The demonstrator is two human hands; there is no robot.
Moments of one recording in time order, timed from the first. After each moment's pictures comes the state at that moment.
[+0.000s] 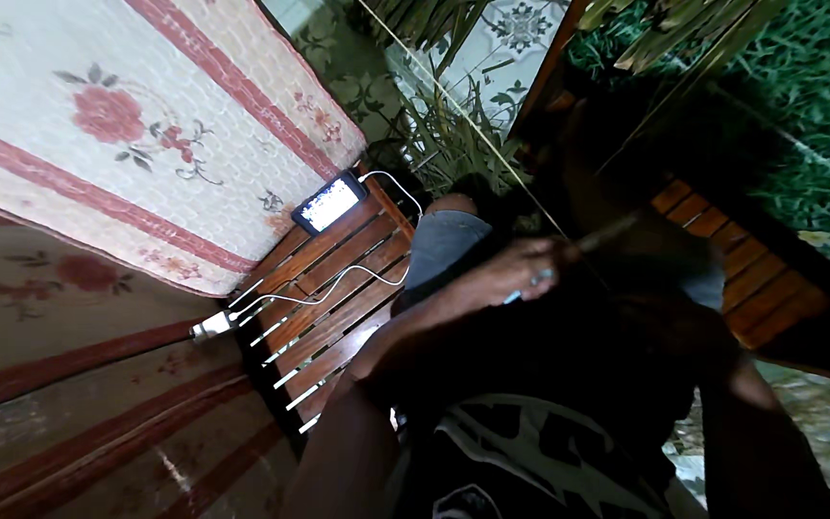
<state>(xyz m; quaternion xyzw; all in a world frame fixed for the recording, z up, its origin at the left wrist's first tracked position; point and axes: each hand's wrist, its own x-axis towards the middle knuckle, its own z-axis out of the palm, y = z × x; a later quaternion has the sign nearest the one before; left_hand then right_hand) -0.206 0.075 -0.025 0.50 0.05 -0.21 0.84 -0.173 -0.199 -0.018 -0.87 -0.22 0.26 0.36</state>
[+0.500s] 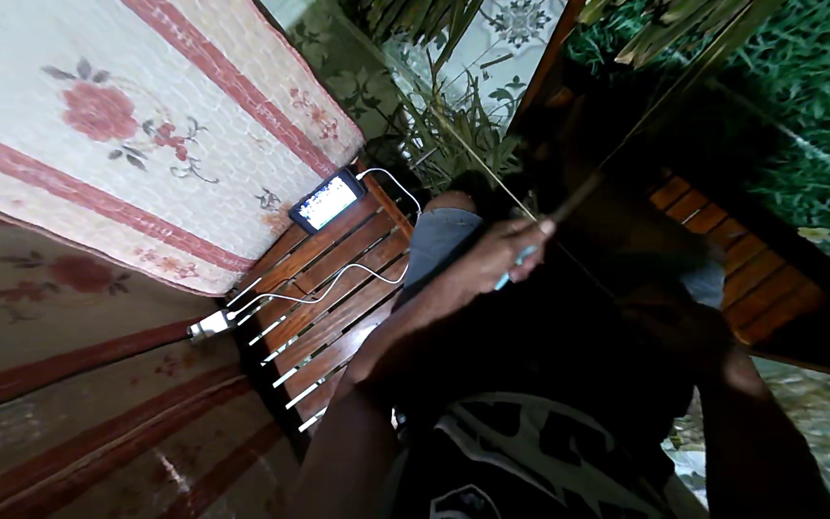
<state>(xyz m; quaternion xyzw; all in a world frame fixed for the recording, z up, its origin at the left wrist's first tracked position) -0.203 0.086 -0.035 0.47 0.09 -0.16 0.87 -0.174 -0.208 -0.032 -0.86 -0.20 0.23 0.42</state>
